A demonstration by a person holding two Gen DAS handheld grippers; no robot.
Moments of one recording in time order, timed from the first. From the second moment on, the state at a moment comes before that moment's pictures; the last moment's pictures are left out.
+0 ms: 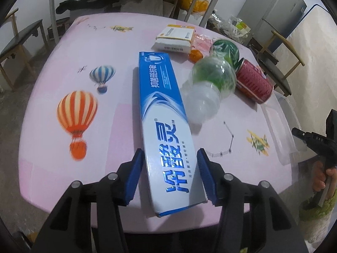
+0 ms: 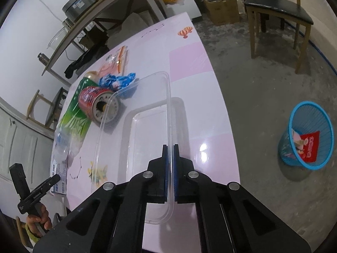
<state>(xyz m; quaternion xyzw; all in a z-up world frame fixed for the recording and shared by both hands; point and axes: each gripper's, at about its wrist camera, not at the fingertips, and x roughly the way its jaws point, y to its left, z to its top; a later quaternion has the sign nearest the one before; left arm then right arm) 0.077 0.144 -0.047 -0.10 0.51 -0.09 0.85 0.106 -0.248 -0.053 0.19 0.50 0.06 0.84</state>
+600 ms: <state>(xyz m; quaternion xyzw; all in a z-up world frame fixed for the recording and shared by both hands) 0.068 0.150 -0.041 -0.12 0.53 -0.06 0.84 0.080 -0.234 -0.049 0.18 0.50 0.08 0.84</state>
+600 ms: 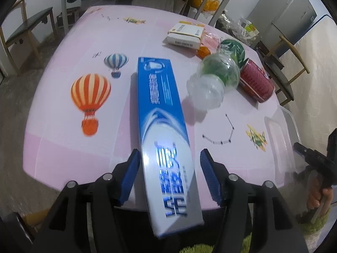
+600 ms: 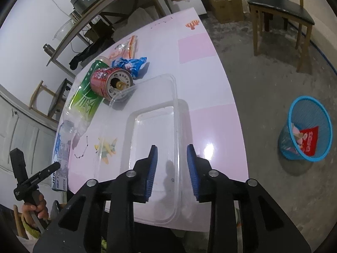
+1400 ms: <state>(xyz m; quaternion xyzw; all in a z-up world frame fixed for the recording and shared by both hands) 0.101 0.153 -0.052 -0.12 0.52 -0.04 0.85 0.093 -0.230 -0.067 0.19 0.51 0.06 0.84</state>
